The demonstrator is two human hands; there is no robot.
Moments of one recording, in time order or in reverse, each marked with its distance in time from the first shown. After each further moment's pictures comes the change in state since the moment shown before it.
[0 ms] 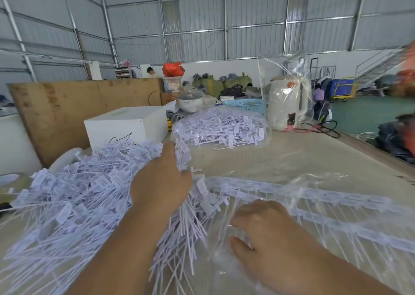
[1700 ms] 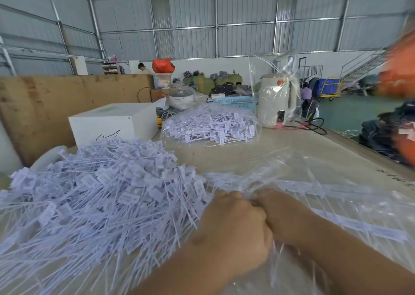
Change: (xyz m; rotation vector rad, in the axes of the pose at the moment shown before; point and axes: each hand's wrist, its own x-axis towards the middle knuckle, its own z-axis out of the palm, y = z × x) left_hand -0.085 0.081 0.020 0.181 -0.282 0.836; right_hand 0.021 0.080 0.031 0.080 -0.041 0.202
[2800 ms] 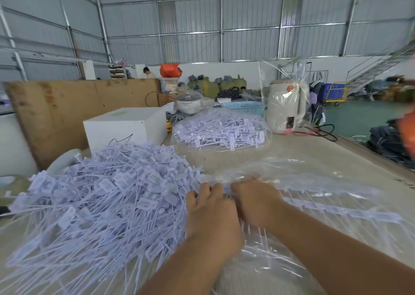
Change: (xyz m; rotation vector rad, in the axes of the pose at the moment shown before) left_hand -0.005 -0.047 0.019 -0.066 -0.027 -0.429; right_hand 0.065 -0.054 0.005 -0.277 -0.067 0.041
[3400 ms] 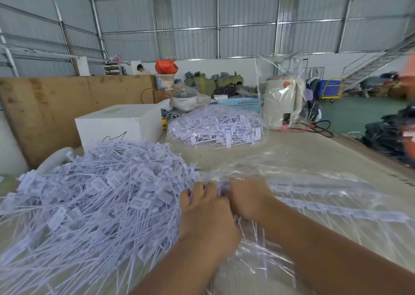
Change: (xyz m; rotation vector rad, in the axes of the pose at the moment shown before) left_hand 0.003 -0.002 0.007 -0.007 0.026 -0.015; right_hand 0.015 0.000 0.011 0.007 0.138 -0.077
